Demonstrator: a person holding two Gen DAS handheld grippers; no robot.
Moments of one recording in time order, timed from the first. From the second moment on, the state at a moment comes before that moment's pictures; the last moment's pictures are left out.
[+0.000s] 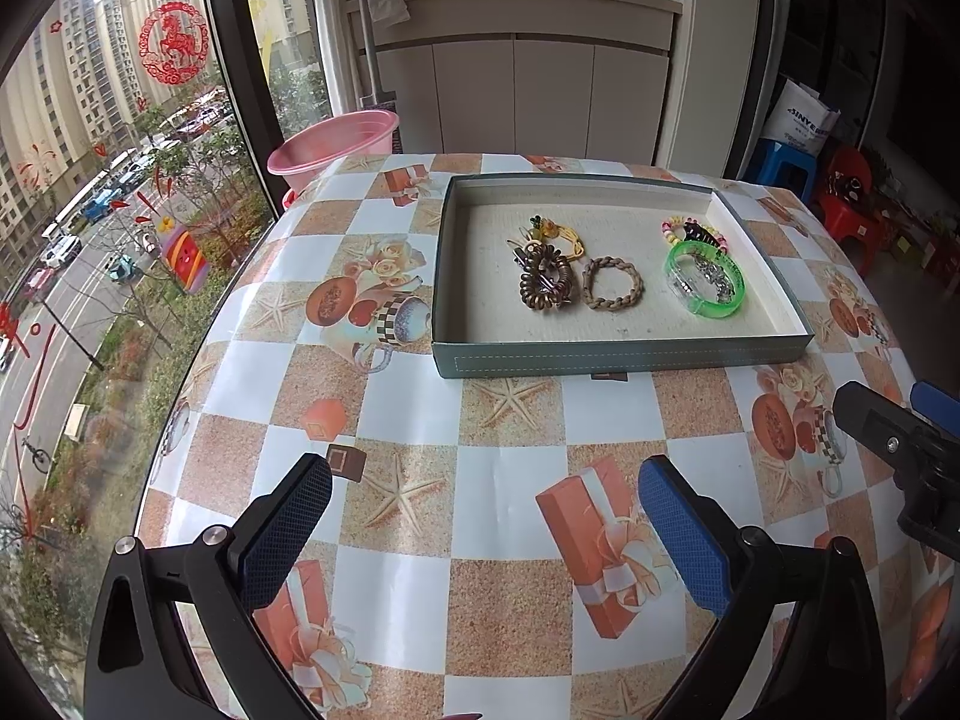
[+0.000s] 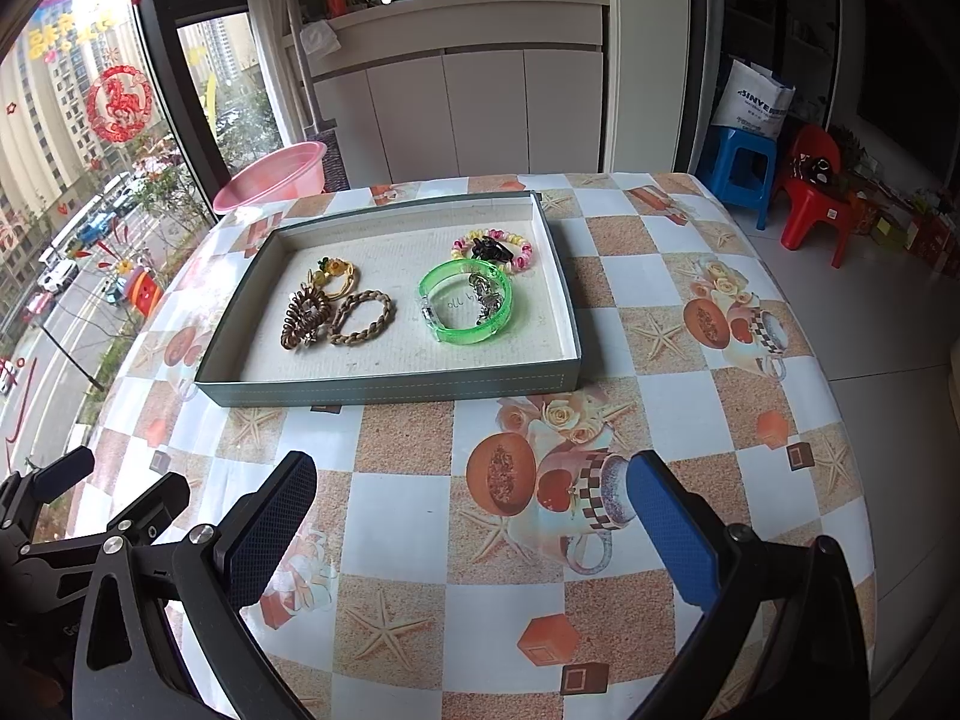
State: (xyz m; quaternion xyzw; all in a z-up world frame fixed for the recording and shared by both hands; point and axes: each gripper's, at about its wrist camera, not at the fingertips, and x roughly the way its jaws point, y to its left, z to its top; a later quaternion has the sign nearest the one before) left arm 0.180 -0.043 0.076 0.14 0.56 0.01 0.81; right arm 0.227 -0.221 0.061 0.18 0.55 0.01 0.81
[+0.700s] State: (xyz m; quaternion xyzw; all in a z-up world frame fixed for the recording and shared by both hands) left arm 0.177 -0.041 0.075 0.14 0.57 0.01 0.81; right arm 0.227 -0.221 0.060 0.18 0.55 0.01 0.81
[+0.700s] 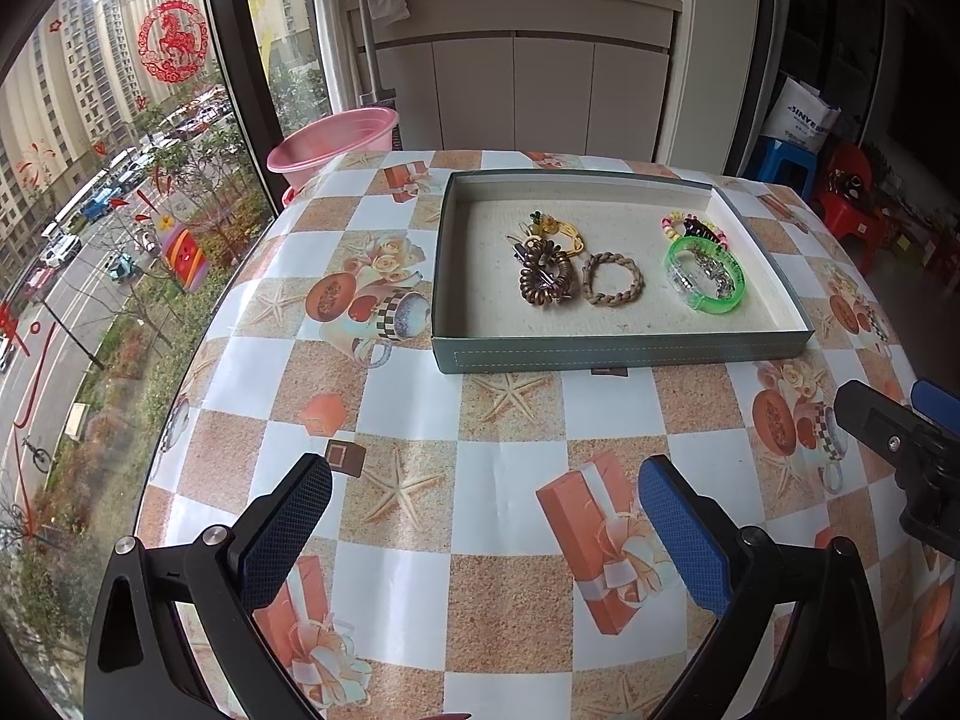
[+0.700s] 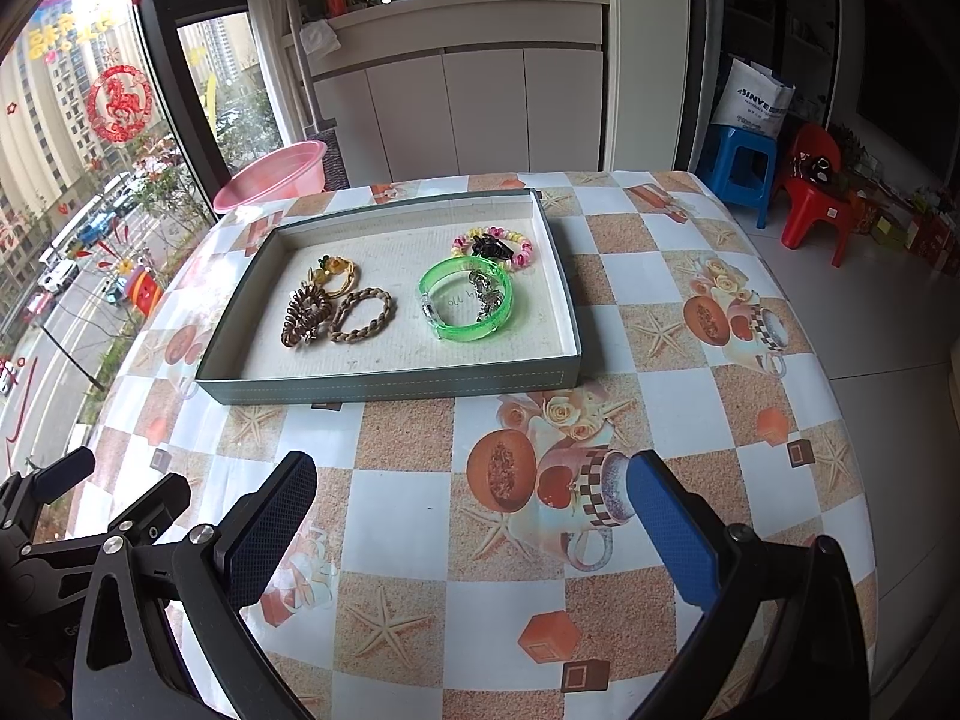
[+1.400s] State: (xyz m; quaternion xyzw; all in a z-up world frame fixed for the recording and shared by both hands) left arm 0.177 -0.041 0.076 0.13 0.56 0.01 0.82; right arm 0.226 -0.219 0.059 0.18 0.56 0.01 0.81
